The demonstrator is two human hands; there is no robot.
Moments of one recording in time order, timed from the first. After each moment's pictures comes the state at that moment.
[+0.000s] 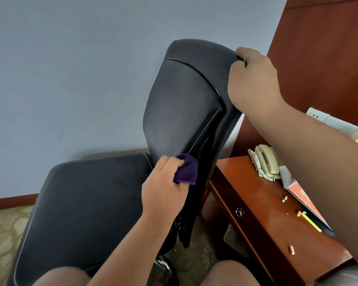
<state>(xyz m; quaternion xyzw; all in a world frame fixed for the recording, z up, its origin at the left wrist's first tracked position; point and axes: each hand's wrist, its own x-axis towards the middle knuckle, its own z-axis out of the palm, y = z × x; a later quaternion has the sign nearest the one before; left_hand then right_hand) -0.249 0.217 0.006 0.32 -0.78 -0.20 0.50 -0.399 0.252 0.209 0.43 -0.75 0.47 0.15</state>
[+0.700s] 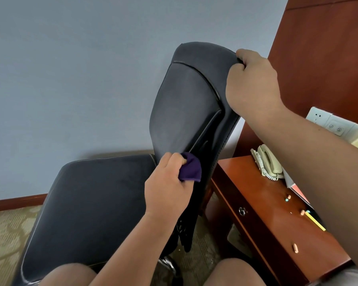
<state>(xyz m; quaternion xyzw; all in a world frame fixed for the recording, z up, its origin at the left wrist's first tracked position) -0.240 0.224 0.020 0.33 -0.79 -0.19 0.48 -0.380 0.262 0.209 0.42 -0.76 0.46 0.16</state>
